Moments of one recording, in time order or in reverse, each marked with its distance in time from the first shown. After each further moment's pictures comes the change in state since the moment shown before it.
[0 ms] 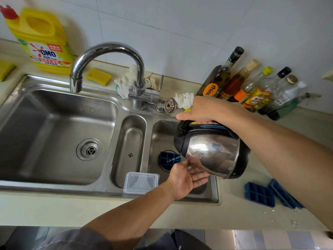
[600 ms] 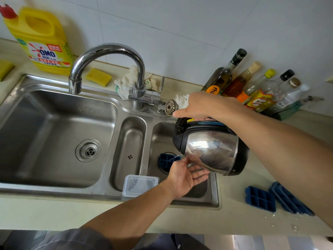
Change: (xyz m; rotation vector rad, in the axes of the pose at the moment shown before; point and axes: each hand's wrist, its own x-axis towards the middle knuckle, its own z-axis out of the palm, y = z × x) left_hand 0.014 0.012 0.002 -0.040 -0.025 0.034; right_hand 0.024 -0.009 -0.008 -0.109 0.052 -0.035
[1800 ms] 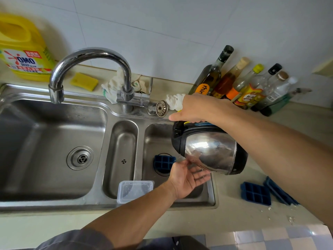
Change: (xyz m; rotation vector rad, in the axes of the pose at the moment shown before) left_hand 0.009 -0.006 0.019 -0.019 -0.005 -0.082; right_hand -0.002 0.018 0.008 0.026 0.049 0.037
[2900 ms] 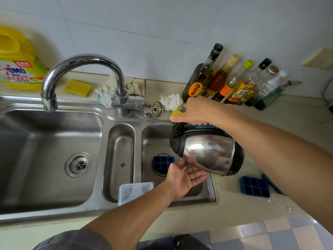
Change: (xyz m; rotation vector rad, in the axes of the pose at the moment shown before) left_hand 0.002 0.002 -0.012 0.004 0.026 -0.044; right_hand -0.028 0.012 -0.001 0.108 -0.012 0.102
